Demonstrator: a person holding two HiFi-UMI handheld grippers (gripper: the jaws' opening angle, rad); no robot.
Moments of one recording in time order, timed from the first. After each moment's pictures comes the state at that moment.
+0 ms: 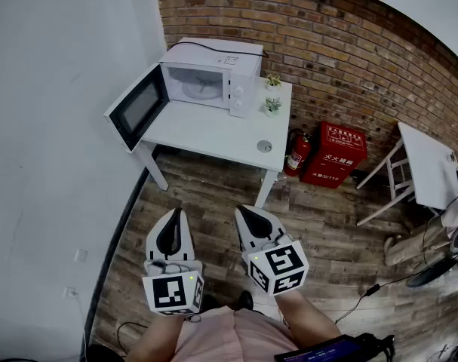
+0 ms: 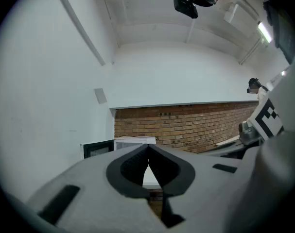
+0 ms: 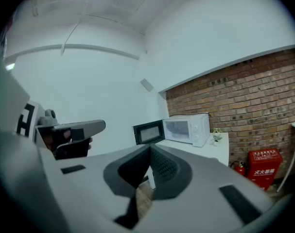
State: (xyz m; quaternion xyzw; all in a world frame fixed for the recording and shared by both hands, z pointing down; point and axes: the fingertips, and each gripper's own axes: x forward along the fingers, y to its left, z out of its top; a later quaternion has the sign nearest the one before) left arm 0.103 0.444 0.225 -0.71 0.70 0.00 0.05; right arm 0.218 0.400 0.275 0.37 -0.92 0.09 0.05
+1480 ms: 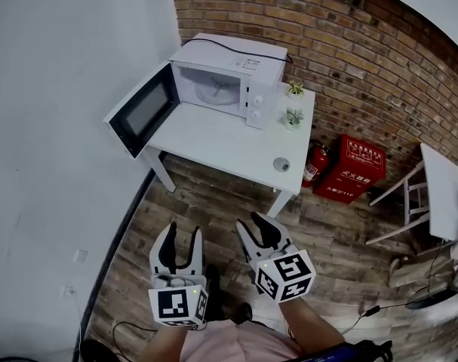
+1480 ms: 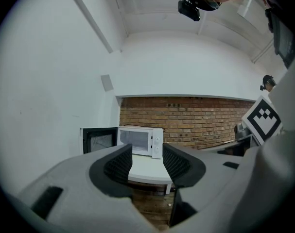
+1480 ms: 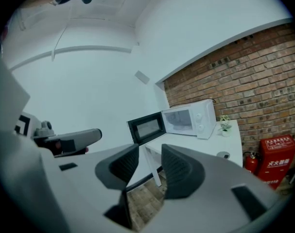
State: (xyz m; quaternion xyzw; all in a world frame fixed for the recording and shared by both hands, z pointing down) left arm 0.078 0.374 0.281 -0.69 0.73 0.00 -0.01; right arm 0.196 0.311 0.322 0.34 -0.93 0.15 0.06
